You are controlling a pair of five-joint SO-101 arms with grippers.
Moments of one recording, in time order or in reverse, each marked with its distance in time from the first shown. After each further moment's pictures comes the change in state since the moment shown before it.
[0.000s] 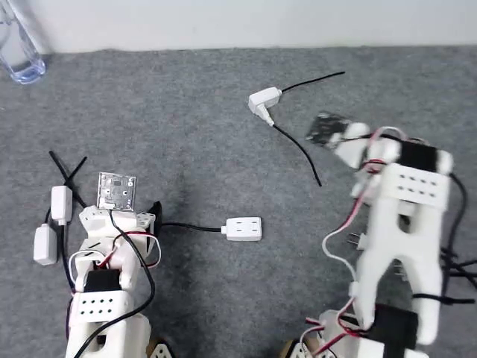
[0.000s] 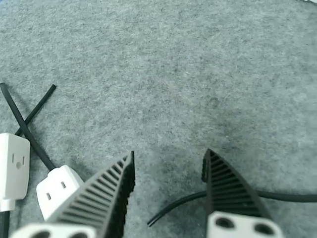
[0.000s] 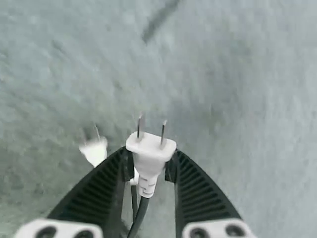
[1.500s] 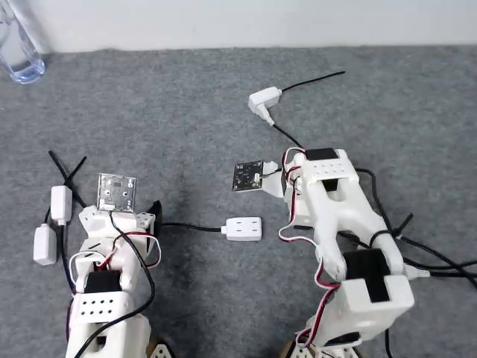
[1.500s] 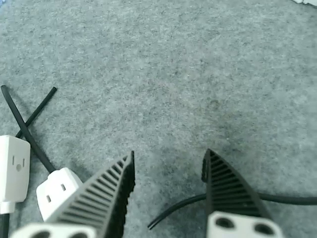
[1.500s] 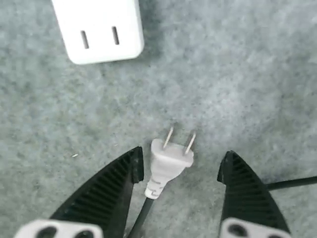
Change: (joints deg) left arm 0.0 0.0 0.9 -1.8 0.0; right arm -18.3 21.3 8.3 -9.8 3.0
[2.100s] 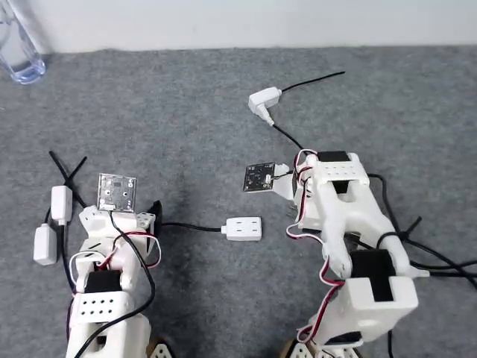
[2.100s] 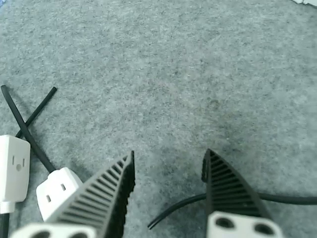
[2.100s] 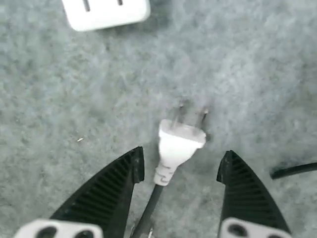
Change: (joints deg) left arm 0.0 0.0 0.0 0.0 0.0; right arm 3.8 1.2 1.2 -1.2 1.3
